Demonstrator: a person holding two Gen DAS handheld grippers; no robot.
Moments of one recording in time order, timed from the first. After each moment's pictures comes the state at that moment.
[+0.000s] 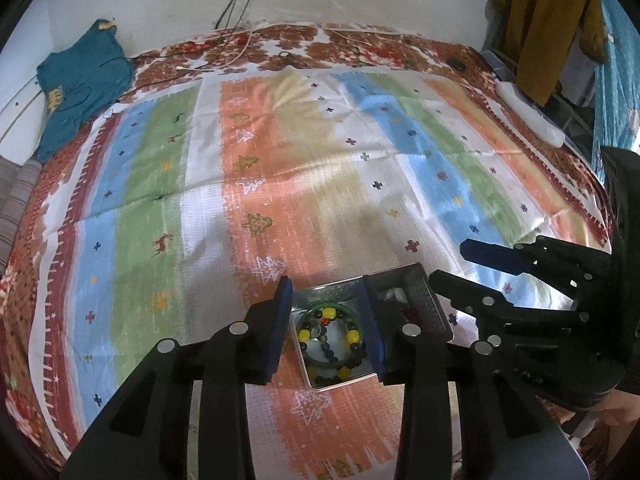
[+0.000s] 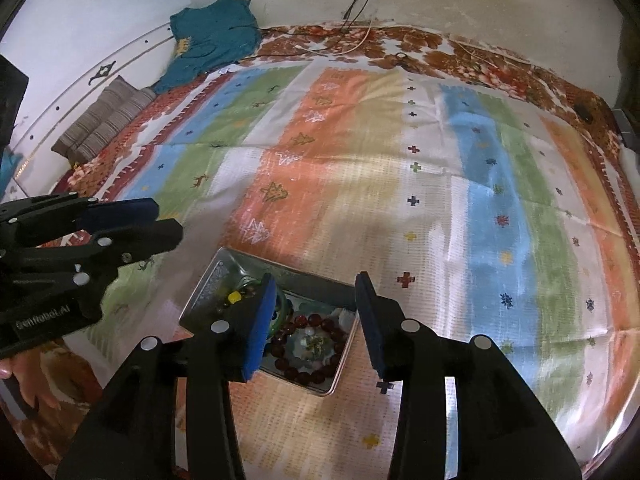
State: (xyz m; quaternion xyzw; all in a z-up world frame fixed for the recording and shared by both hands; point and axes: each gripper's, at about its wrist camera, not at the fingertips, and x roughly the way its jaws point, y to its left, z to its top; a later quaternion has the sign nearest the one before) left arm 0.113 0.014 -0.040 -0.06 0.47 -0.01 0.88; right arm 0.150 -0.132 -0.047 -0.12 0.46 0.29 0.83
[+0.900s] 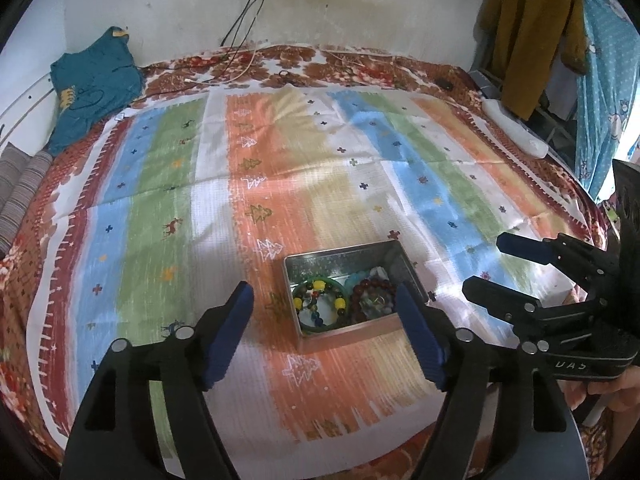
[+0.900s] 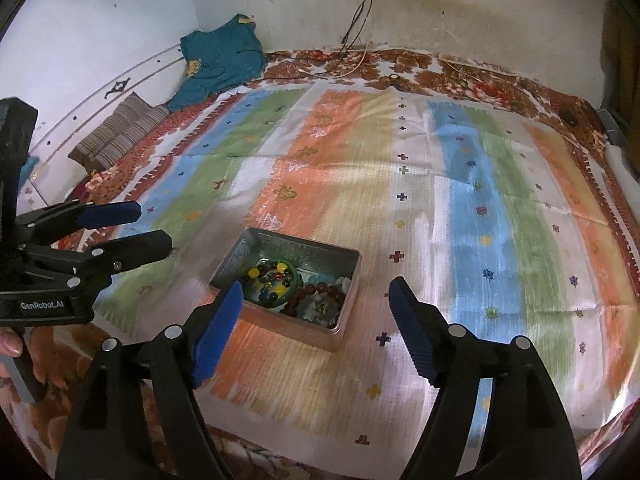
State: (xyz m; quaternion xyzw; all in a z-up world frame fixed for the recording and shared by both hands) left arm 0.051 0.012 -0.029 -0.07 0.43 -0.01 0.90; right arm 0.094 -0.171 -0.021 -0.10 0.42 0.30 0.85
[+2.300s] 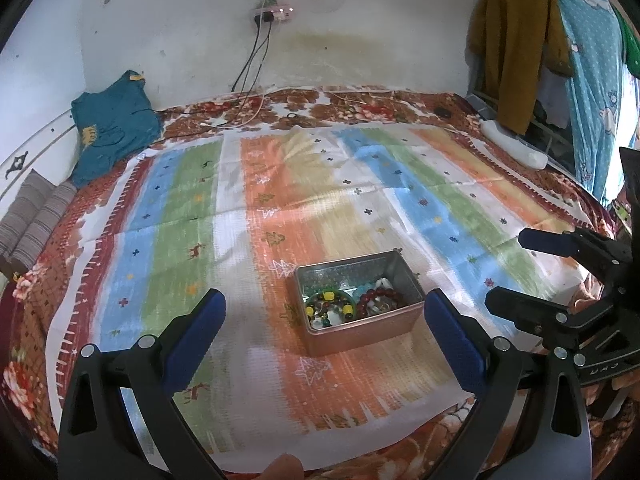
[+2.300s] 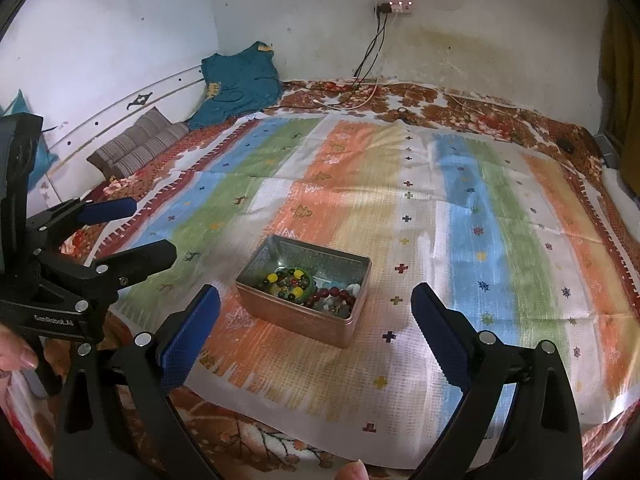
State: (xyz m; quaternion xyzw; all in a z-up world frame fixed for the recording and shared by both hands) left arm 0.003 -0.003 -0.020 -0.03 0.35 0.01 0.94; right arm 0.049 -0.185 -0.004 -0.11 0.36 0.31 0.87
